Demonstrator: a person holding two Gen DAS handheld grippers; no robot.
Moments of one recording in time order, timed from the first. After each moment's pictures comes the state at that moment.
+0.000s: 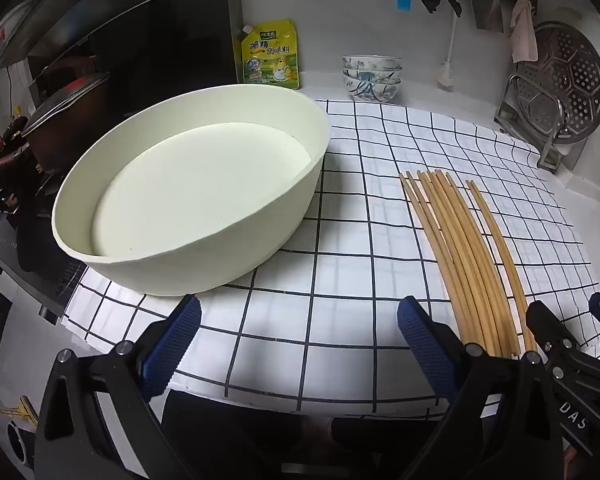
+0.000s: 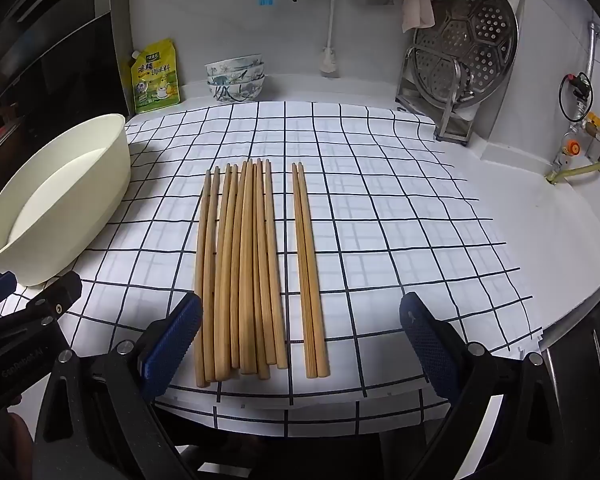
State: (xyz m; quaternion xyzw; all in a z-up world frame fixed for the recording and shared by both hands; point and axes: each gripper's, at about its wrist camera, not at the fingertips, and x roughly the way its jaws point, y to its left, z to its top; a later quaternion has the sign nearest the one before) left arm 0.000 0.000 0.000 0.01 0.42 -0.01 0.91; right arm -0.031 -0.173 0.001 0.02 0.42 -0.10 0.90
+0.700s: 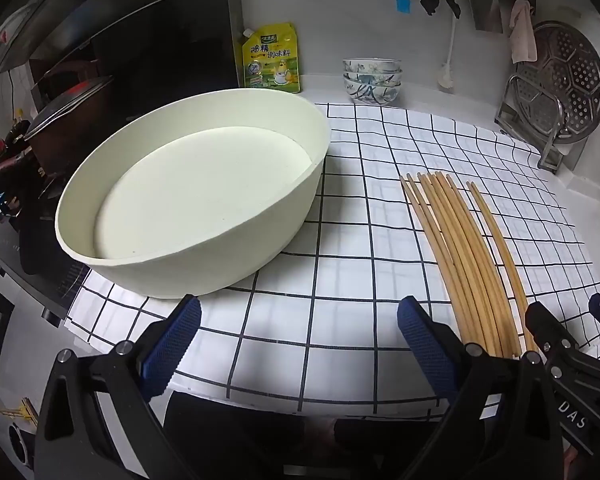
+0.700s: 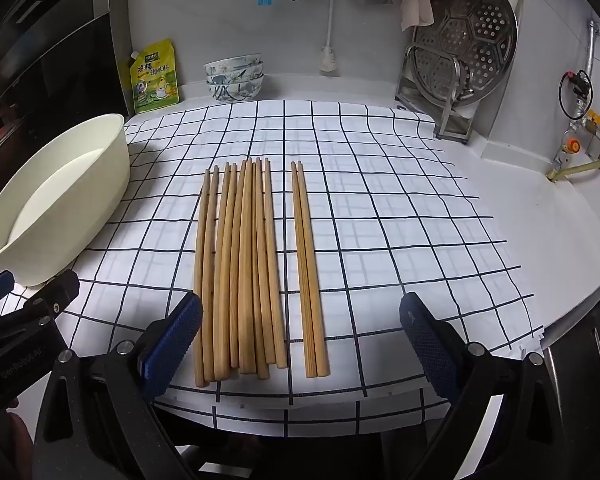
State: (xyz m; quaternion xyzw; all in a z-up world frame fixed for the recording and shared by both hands) left arm -0.002 0.001 0.002 0.02 0.41 0.00 0.91; right arm -0.032 -0.174 0.000 0.03 0.42 -0.10 0.90
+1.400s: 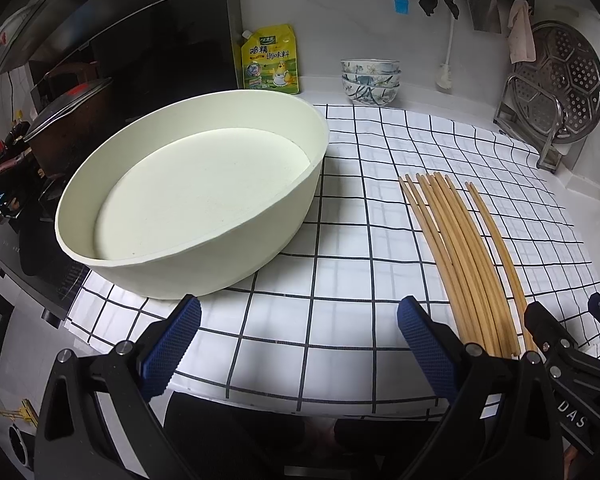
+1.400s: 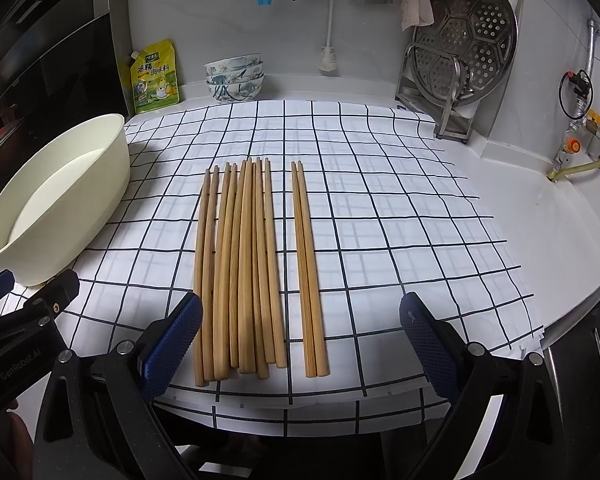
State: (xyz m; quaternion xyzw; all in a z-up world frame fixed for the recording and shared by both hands) left arm -0.002 -0.001 0.003 0.02 0.41 0.00 0.91; right arm -0.032 -0.174 0.000 0.03 0.42 -0.09 0.90
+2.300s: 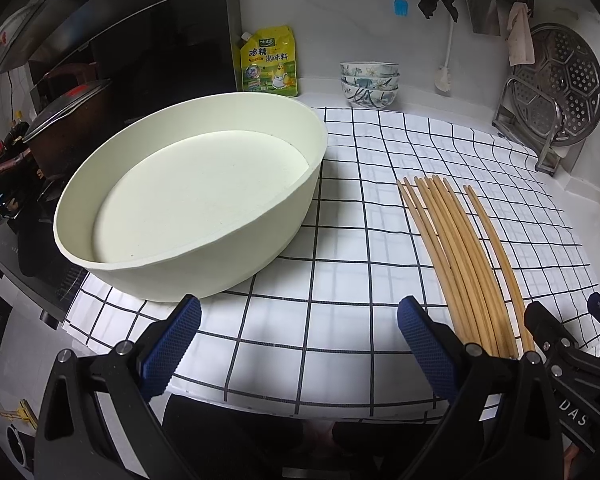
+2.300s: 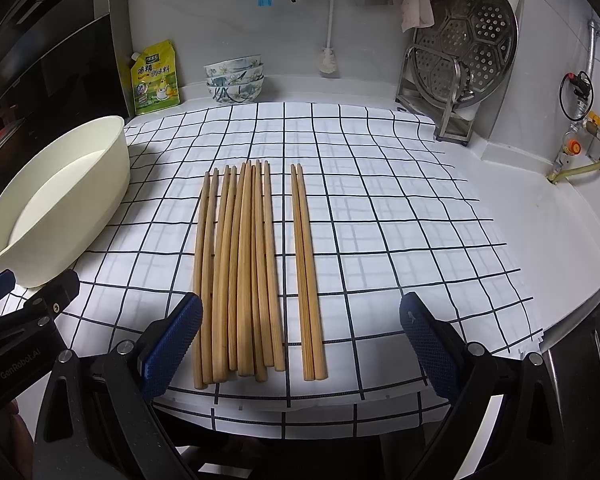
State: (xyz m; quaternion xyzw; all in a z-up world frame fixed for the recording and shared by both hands) left arm -0.002 -0.006 0.002 0.02 0.40 0.00 0.91; right arm -0.031 -0.175 0.001 0.03 0.42 -0.10 0.90
